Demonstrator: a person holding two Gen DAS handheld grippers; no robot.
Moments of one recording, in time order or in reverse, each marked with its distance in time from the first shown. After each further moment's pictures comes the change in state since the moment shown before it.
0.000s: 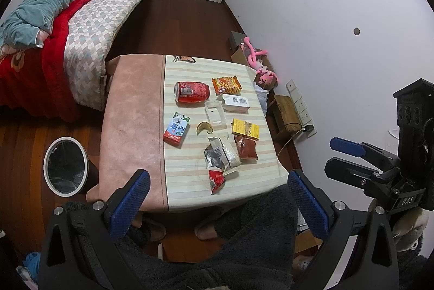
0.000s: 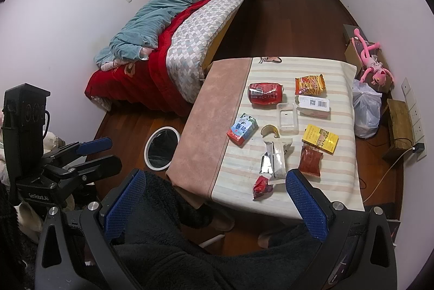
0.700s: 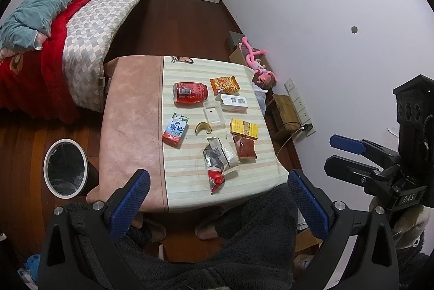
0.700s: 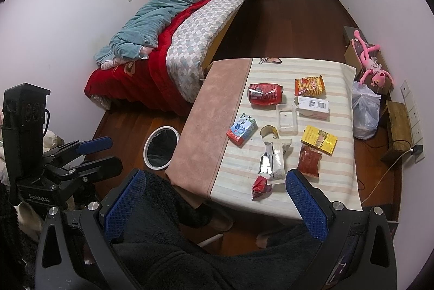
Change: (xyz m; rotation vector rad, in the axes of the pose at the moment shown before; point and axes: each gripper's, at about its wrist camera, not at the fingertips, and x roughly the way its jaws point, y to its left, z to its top) left arm 0.005 -0.005 0.006 0.005 -0.002 0.000; right arm -0.003 0.000 0.000 -0.006 -0.001 -0.007
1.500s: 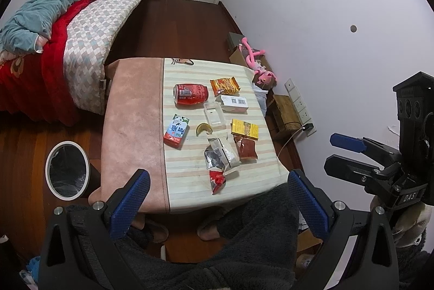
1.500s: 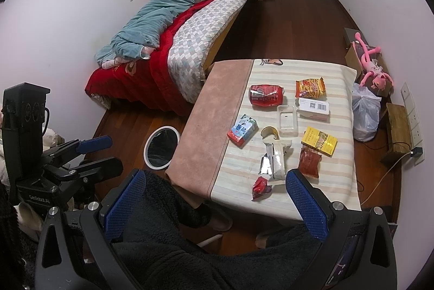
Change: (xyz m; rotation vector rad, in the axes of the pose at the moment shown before) left arm -0.006 -0.006 0.003 0.012 -0.006 0.004; right arm 0.000 0.000 0.000 -0.004 0.000 -0.002
